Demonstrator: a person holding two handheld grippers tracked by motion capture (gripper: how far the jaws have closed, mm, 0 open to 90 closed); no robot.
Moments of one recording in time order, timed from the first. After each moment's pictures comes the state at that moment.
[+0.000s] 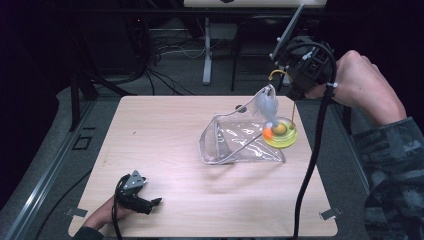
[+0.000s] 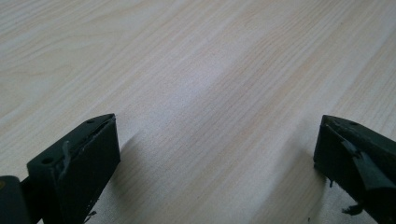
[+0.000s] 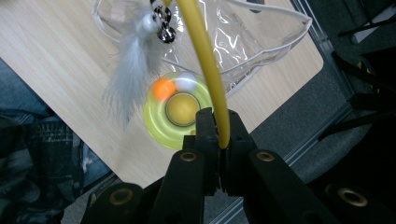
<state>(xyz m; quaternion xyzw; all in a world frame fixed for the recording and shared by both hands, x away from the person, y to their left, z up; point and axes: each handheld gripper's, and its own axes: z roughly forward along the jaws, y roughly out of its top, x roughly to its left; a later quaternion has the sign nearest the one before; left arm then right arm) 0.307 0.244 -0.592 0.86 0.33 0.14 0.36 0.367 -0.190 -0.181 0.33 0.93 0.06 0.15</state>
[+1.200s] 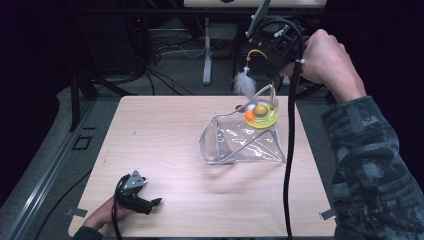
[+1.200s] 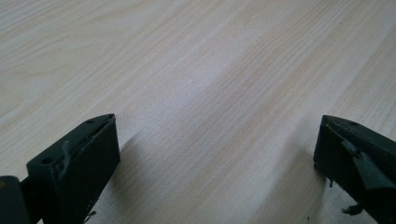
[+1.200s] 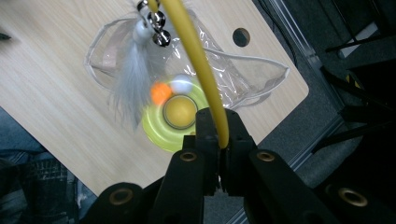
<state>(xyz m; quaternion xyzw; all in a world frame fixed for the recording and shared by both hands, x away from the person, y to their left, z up) 0.307 0.244 -0.592 0.86 0.33 0.14 0.36 0.412 -0.151 -0.169 0.34 0.92 0.07 0.17</state>
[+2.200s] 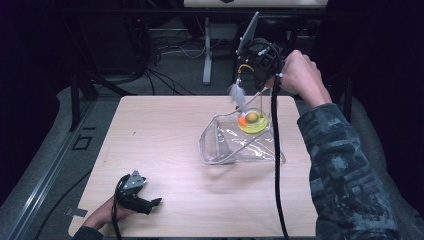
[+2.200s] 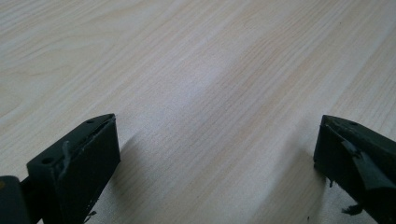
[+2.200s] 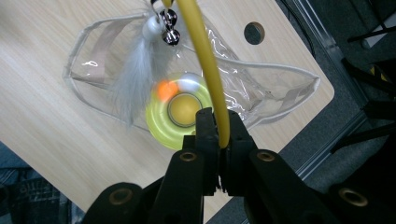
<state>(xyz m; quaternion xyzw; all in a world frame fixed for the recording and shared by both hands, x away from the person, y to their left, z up) 0.307 0.244 -0.592 0.86 0.33 0.14 0.36 0.458 -0.144 -0.236 0.36 0.92 0.07 0.14</state>
